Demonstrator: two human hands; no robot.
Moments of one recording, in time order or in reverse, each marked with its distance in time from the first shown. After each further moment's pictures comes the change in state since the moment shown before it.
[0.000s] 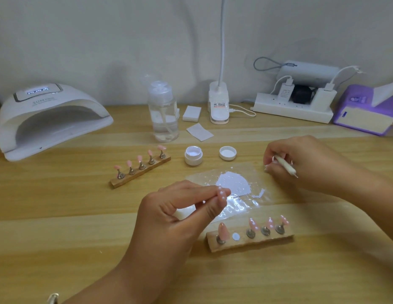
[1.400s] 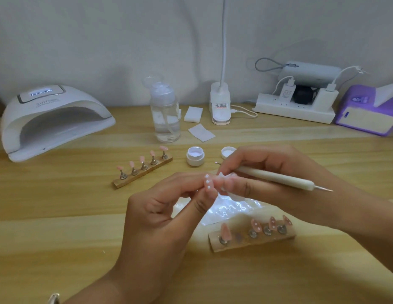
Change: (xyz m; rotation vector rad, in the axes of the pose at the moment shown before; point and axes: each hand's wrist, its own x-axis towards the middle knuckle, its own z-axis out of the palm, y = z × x) left_hand 0.002 0.002 -0.005 -0.082 0.089 0.171; right_hand -0.025 -0.068 -0.001 0.832 -0.083 -0.369
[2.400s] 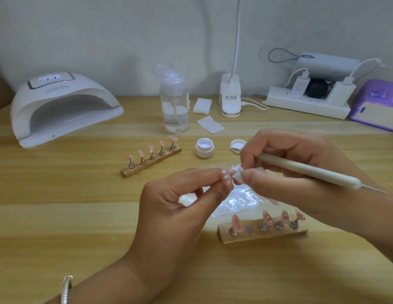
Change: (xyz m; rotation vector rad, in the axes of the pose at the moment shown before) left_hand 0.000 0.001 0.002 0.034 0.023 -0.099; right_hand -0.003 -0.018 0.009 0.021 0.093 -0.061
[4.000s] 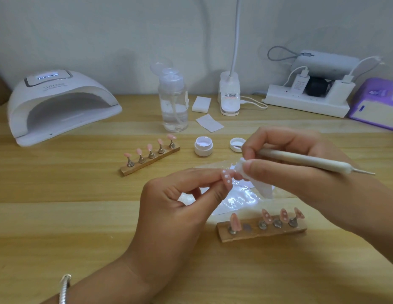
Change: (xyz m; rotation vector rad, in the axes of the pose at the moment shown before) left_hand -0.001 0.002 0.000 0.060 -0.030 -0.030; right_hand -0.001 0.004 -0.002 0.080 0.054 0.204
